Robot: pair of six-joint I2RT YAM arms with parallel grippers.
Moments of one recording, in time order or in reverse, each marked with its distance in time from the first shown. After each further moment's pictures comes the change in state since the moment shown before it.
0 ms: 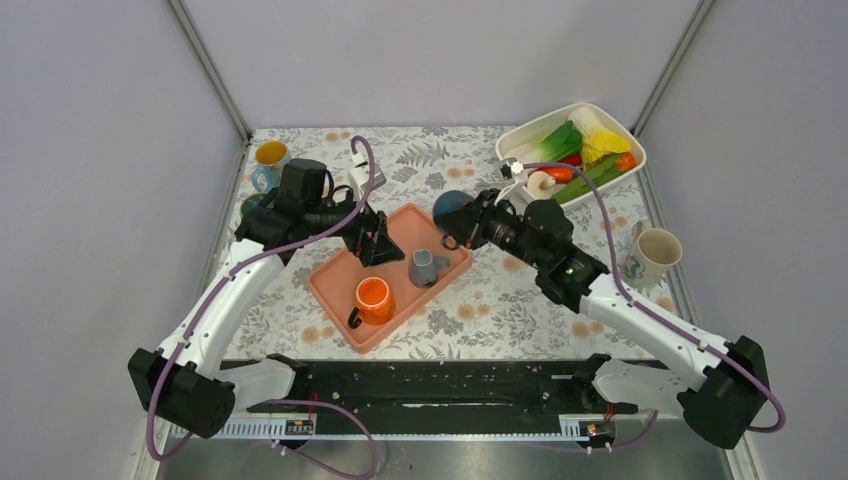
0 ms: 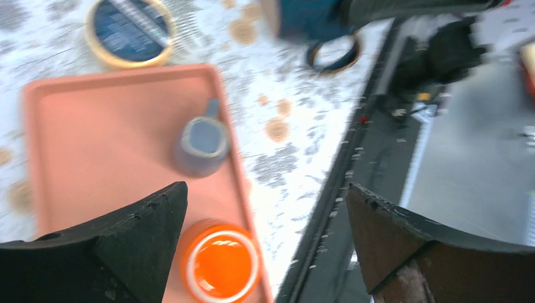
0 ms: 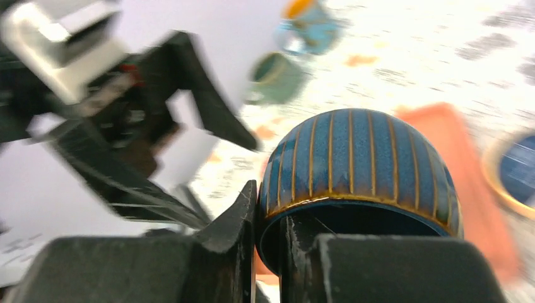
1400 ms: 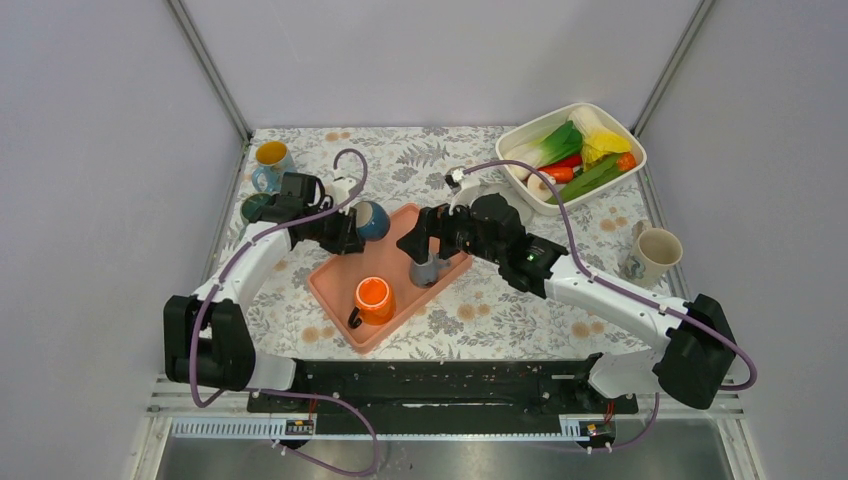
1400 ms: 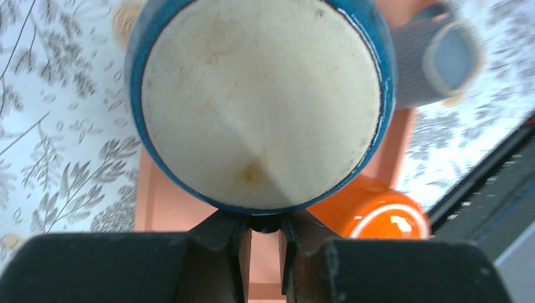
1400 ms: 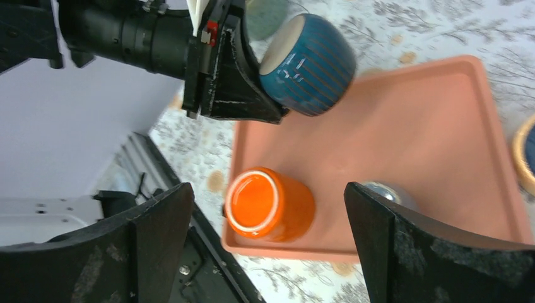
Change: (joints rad) left arm 0.231 0.208 -0.188 0.056 -0.302 0.107; right arm 0.103 0.208 0.177 -0.313 0.123 -0.176
